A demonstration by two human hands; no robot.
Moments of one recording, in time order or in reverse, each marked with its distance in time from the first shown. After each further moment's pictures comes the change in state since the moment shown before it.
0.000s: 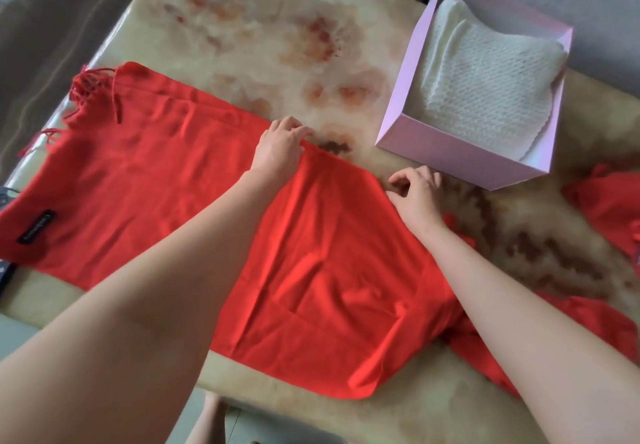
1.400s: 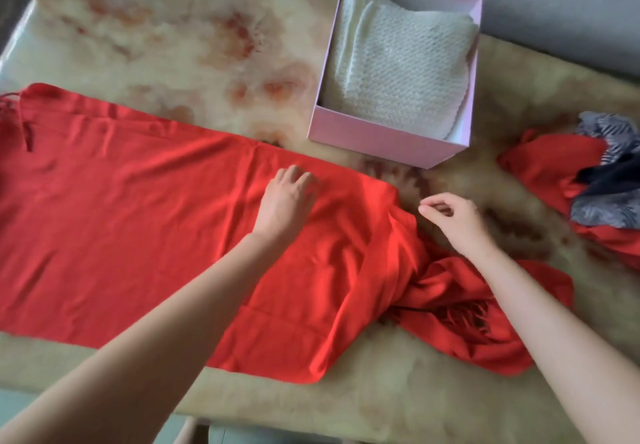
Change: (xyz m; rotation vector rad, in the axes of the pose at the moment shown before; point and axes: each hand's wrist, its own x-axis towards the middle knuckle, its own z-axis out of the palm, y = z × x) left_hand -0.054 0.108 0.051 -0.061 -0.012 0.160; right_hand -0.054 0.122 -0.087 0.378 -0.050 0.236
